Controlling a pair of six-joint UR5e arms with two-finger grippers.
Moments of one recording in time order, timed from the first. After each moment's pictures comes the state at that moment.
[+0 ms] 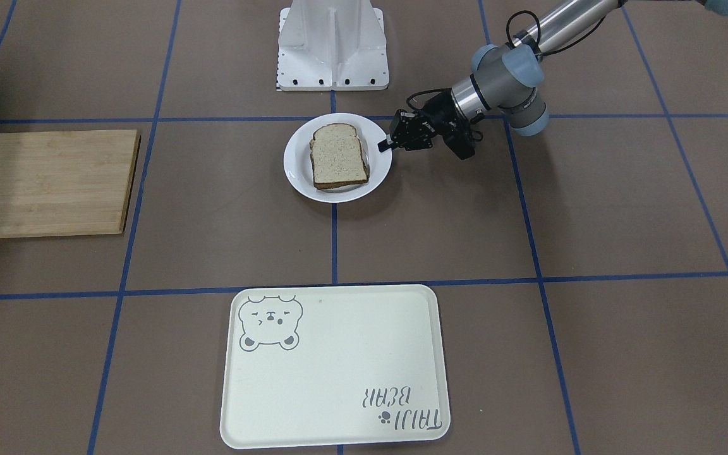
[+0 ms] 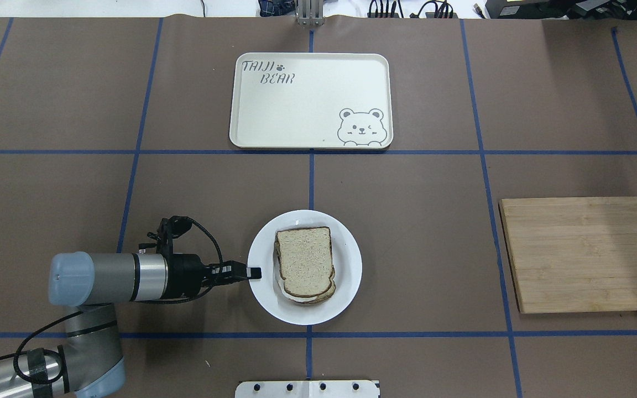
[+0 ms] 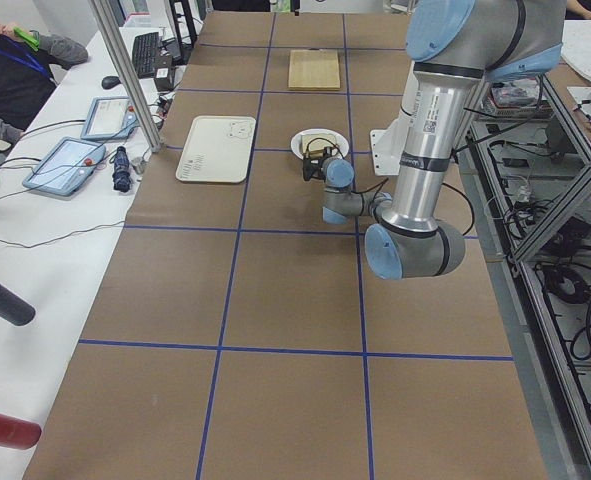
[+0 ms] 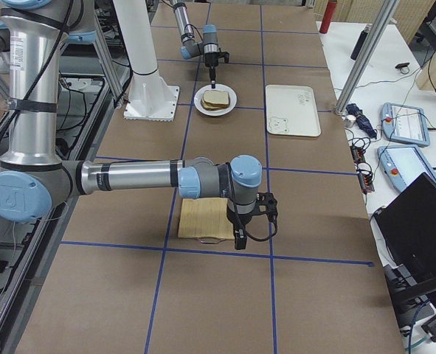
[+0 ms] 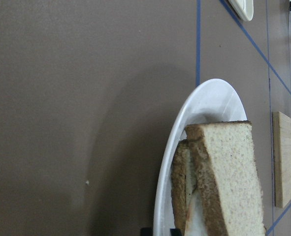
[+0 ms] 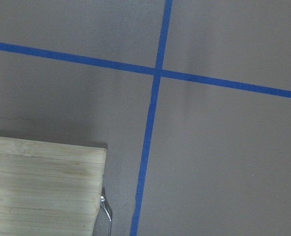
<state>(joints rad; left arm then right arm) -0.34 -1.88 -1.46 -3.11 -1.76 -1.65 1.46 -1.68 1.75 -1.57 2.23 -0.01</state>
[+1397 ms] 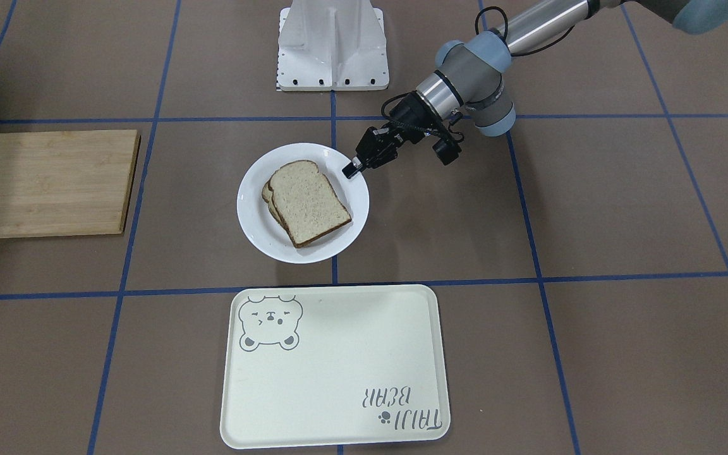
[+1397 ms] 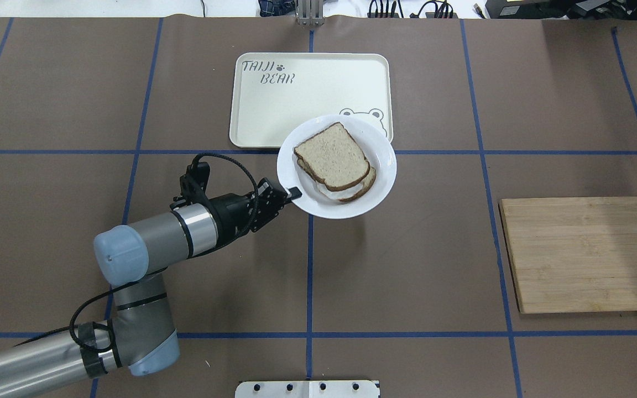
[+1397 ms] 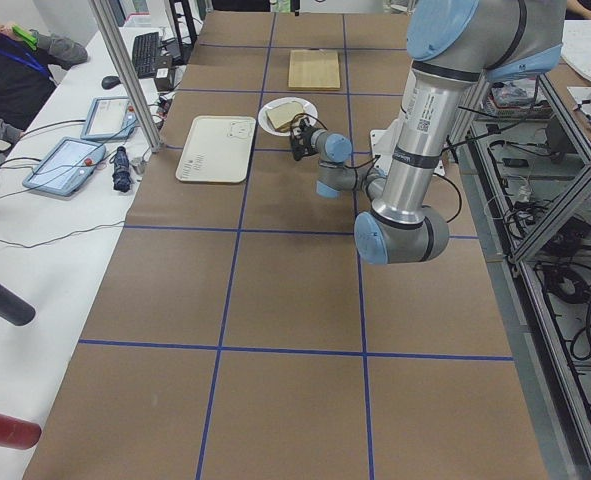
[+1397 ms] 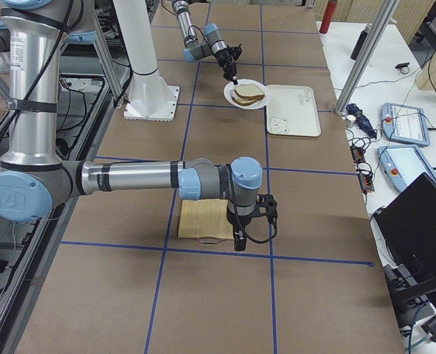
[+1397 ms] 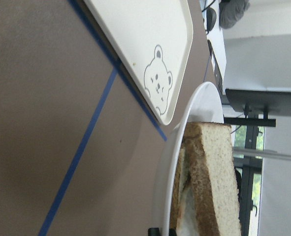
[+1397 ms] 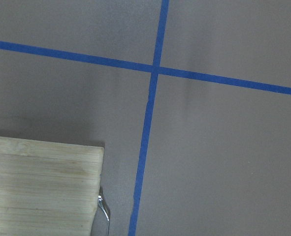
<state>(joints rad) -0.40 -2.07 -1.48 -2.93 -1.41 -2.04 1.46 -1.68 1.74 -1.57 2.23 0.00</state>
